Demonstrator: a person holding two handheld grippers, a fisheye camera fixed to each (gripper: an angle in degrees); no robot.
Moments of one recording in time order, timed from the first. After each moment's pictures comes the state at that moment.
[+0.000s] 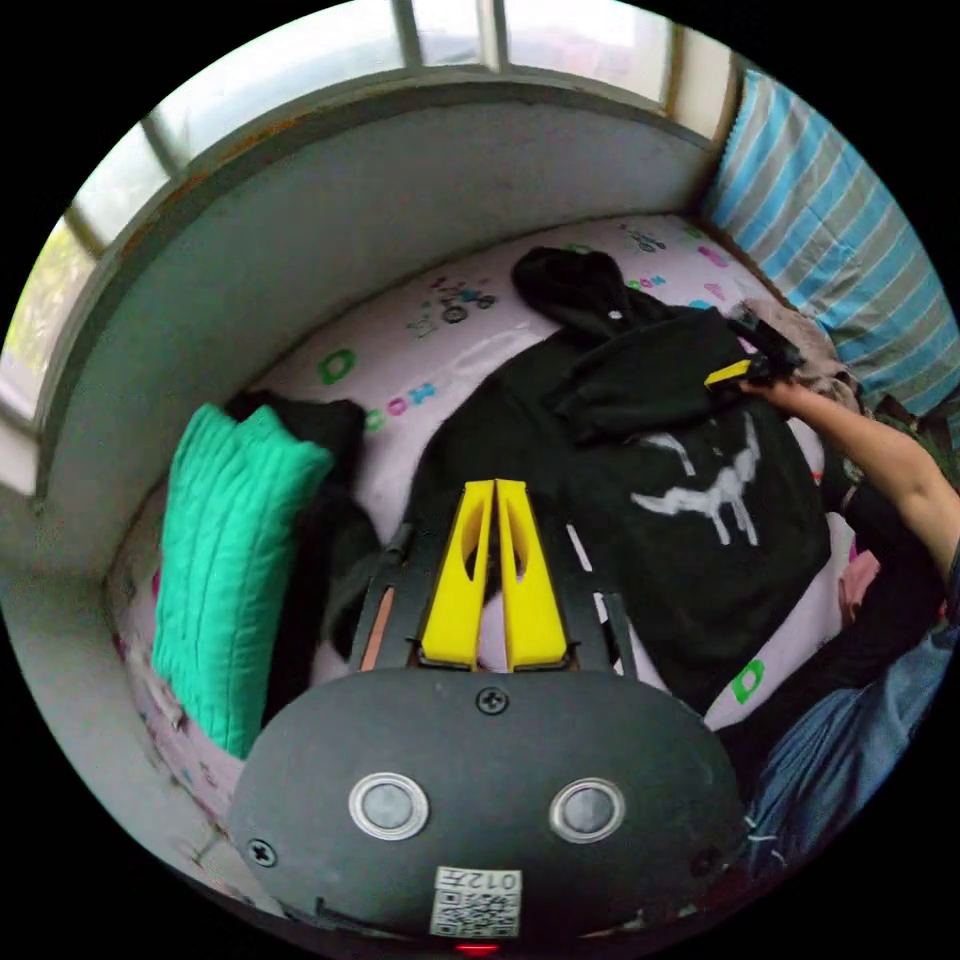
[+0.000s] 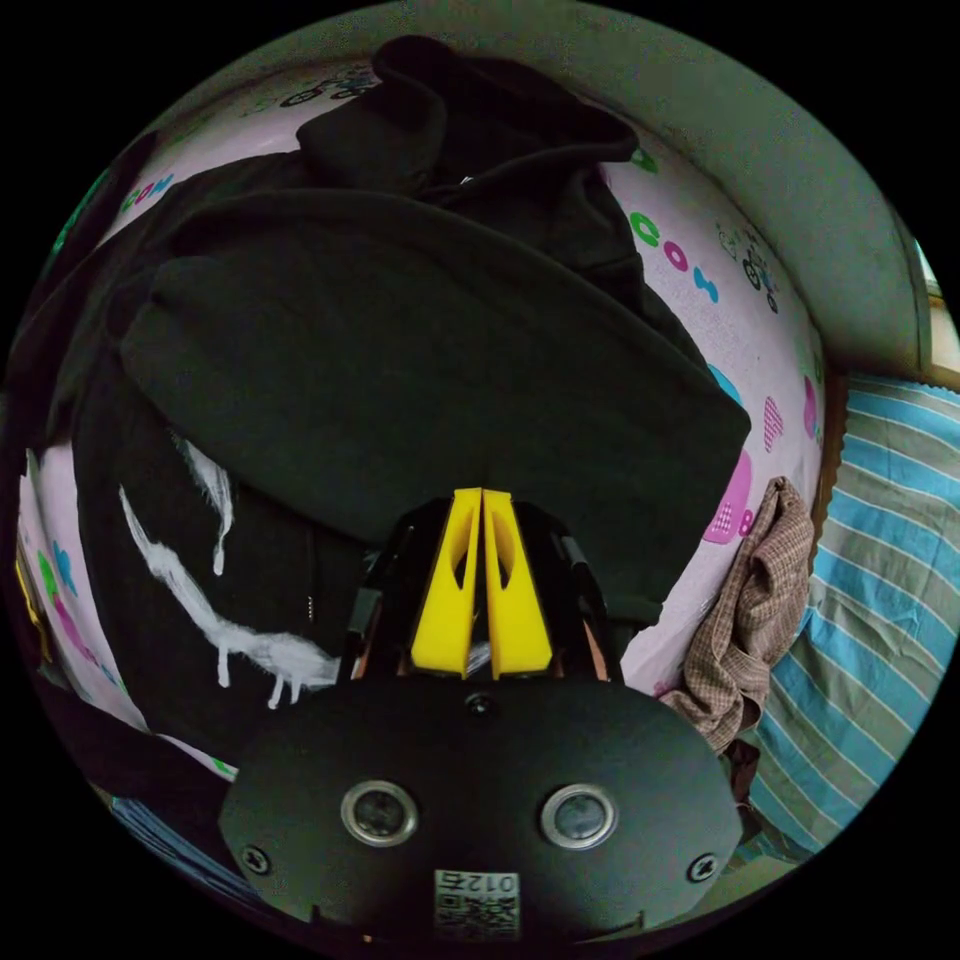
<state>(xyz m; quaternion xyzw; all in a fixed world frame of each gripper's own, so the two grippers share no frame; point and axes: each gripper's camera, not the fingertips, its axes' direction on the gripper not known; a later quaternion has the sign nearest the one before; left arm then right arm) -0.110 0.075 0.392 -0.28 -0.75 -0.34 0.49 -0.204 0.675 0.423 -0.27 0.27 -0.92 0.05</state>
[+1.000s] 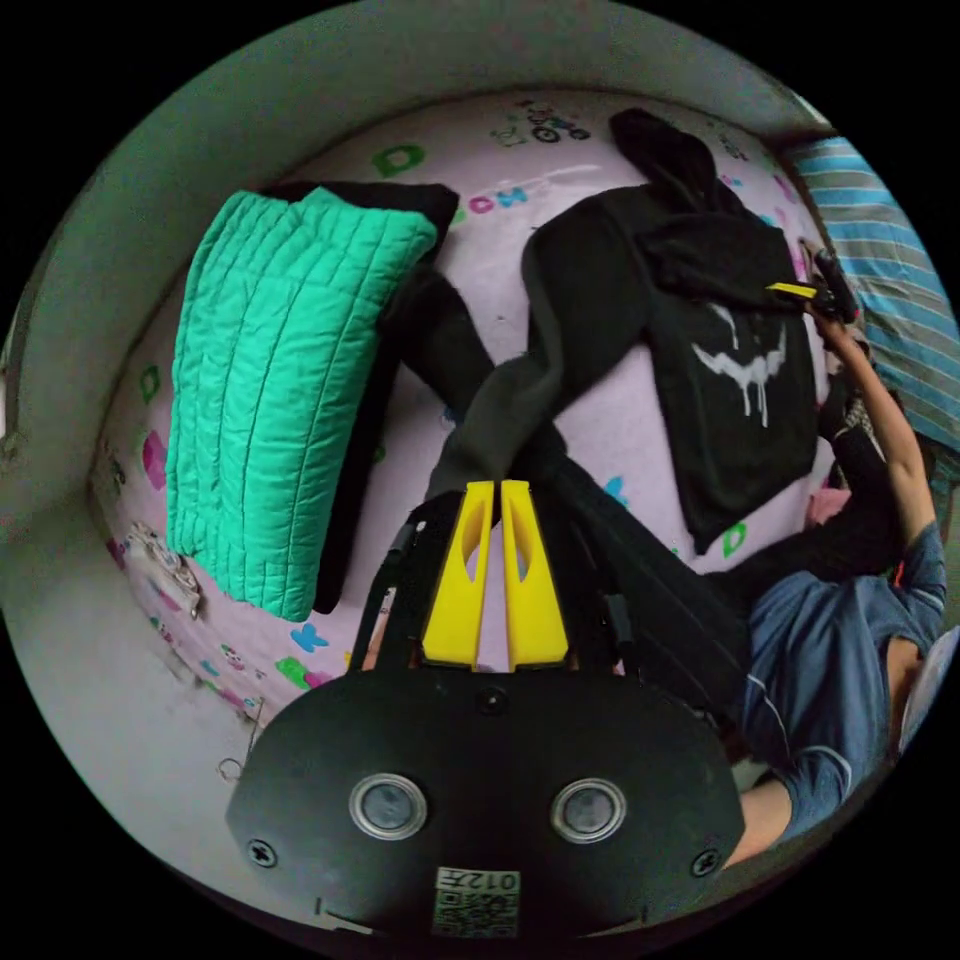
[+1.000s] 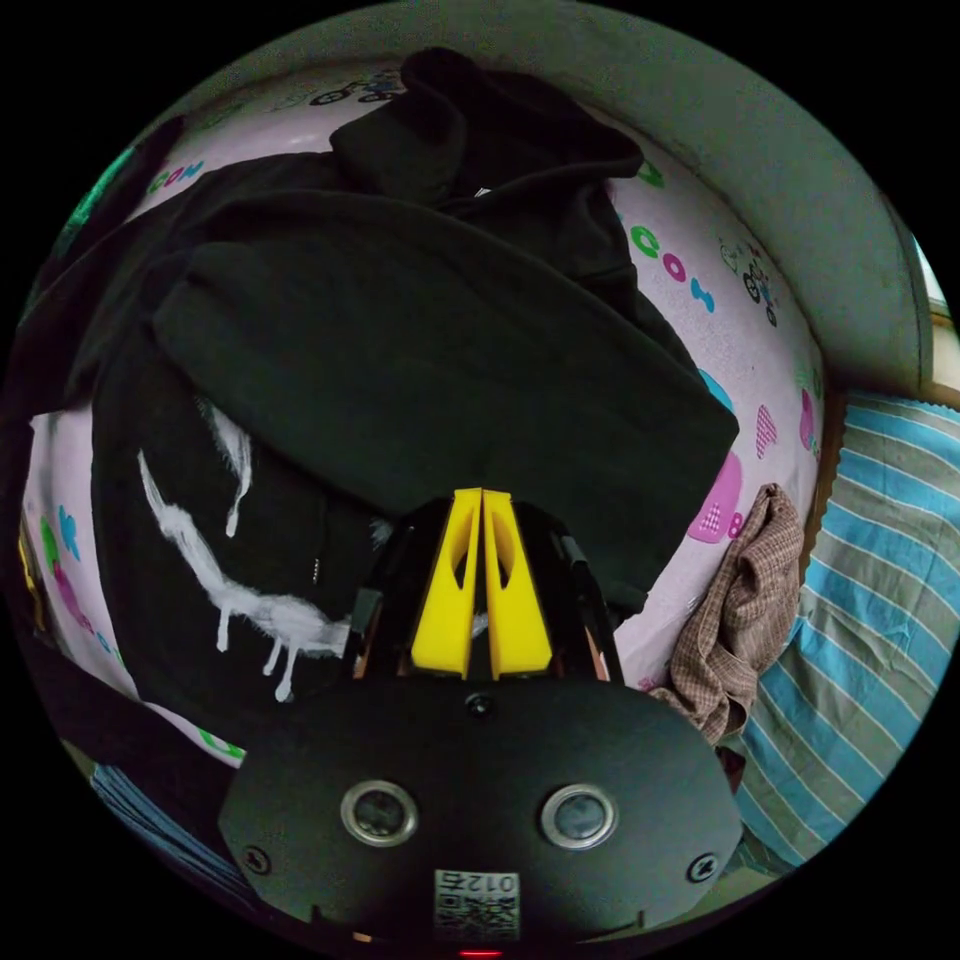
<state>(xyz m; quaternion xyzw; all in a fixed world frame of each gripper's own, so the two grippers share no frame) -0.047 0.047 0.235 -0.37 -0.60 -0.54 0.45 -0.171 0.560 0.389 -0.28 0.26 -0.92 0.02</state>
